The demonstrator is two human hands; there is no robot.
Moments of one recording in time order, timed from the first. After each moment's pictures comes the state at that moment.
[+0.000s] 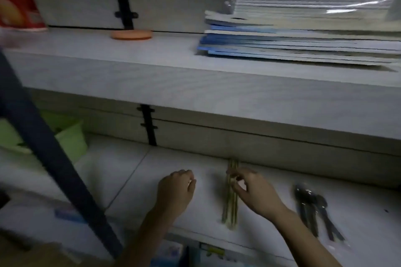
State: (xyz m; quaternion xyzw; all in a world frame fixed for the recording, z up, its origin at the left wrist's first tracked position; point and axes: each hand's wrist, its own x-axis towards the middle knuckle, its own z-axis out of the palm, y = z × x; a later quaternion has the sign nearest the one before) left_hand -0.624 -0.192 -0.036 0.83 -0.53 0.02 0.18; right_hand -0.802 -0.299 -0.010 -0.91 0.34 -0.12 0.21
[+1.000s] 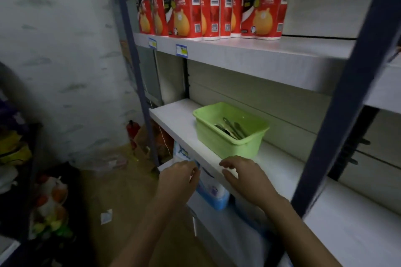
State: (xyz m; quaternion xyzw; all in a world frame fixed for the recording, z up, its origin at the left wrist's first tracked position) left_hand -0.350 0.146 0.017 0.95 -0.26 0.10 0.12; right_hand -0.408 -0.028 0.023 -0.97 0.01 -0.11 0.23
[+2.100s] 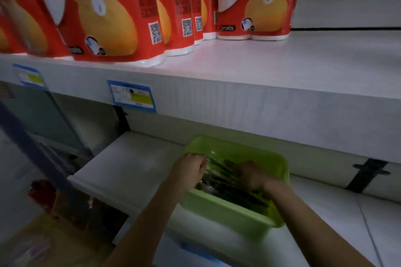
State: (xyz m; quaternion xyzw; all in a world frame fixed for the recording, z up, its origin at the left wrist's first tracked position) left_hand -0.003 -0.011 -0.003 0.84 -0.53 -0.03 0.12; right_hand -0.141 -0.140 -0.011 -0.93 0.28 0.13 0.20
